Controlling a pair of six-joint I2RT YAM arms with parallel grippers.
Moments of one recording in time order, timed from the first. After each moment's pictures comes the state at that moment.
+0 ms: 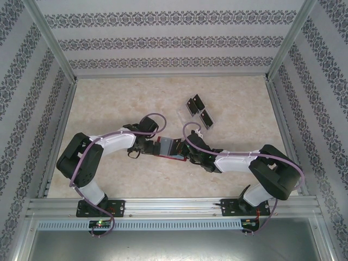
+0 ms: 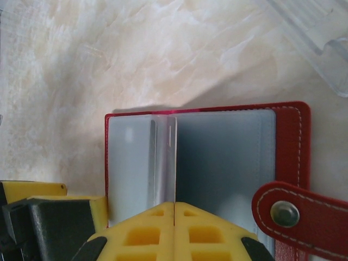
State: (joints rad) left arm -0.56 1.67 0.93 -0.60 -0.07 -0.49; right arm 0.82 1.51 0.55 0.26 0.07 1.15
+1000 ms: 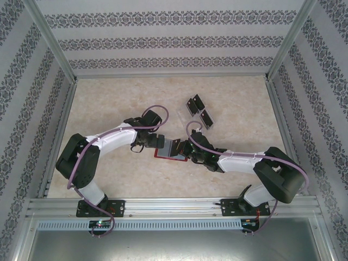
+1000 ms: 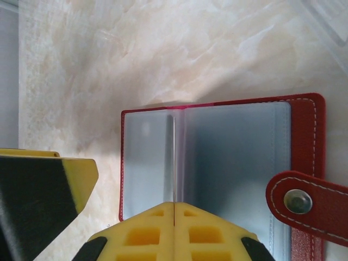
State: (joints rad) left arm -0.57 1.67 1.07 -0.67 -0.08 -0.52; right arm 0.79 1.46 0.53 0.26 -0.02 1.12
